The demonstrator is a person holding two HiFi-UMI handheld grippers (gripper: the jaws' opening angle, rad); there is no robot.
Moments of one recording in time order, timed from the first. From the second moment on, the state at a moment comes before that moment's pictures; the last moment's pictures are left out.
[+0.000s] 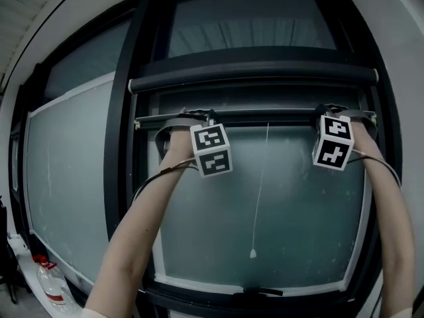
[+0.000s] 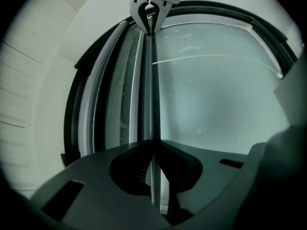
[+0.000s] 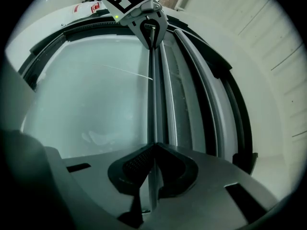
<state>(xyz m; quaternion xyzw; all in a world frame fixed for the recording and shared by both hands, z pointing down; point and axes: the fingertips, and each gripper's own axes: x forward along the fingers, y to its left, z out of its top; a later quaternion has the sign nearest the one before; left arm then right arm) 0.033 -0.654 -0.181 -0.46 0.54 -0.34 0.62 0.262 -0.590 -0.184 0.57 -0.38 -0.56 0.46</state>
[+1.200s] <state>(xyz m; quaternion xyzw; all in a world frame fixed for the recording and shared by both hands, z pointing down) 0.029 -0.646 -0.283 -0.42 0.58 -0.25 0.65 0.262 -0.589 -0.286 0.61 -0.31 -0.62 0.37</state>
